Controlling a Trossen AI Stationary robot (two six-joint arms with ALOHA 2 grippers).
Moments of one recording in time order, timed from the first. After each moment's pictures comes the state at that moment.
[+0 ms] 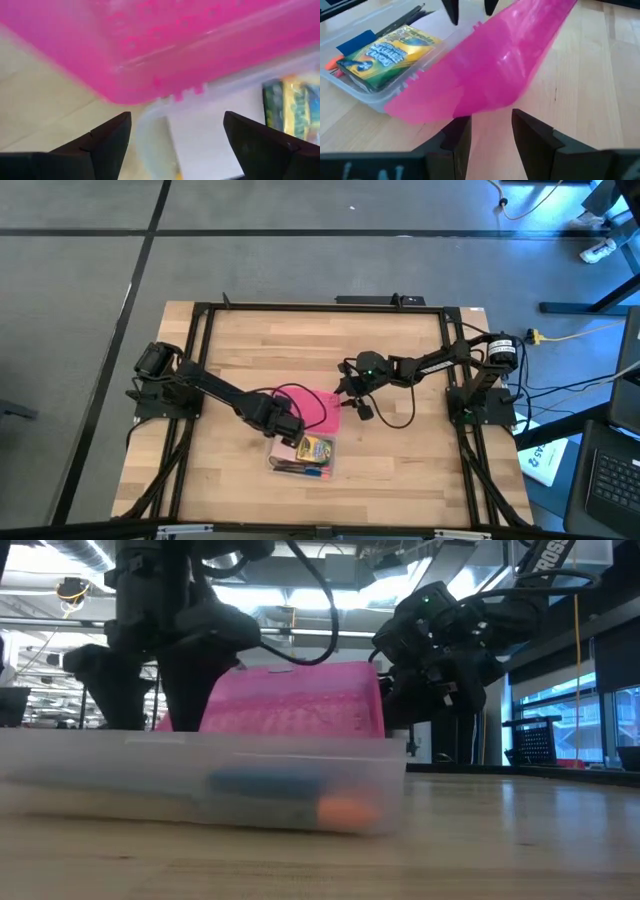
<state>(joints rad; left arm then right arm) -0.31 1.75 1.13 -0.80 -0.06 -1.46 -0.14 1.75 0.70 0.49 -0.46 -0.34</state>
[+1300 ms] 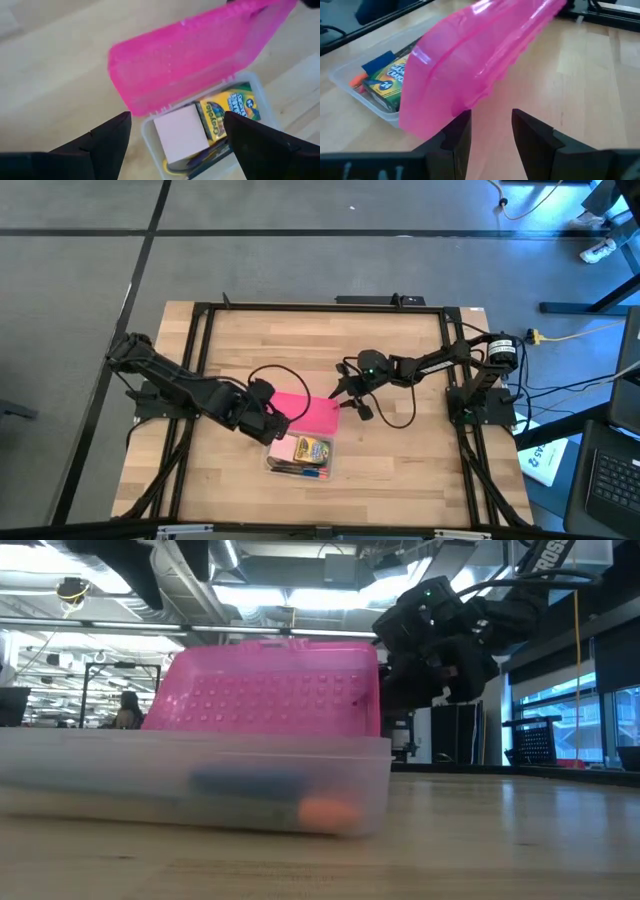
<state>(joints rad) -0.43 1.50 1.35 -1.15 -0.39 -1.51 -0.14 1.75 0.70 0.57 -0.52 -0.32</state>
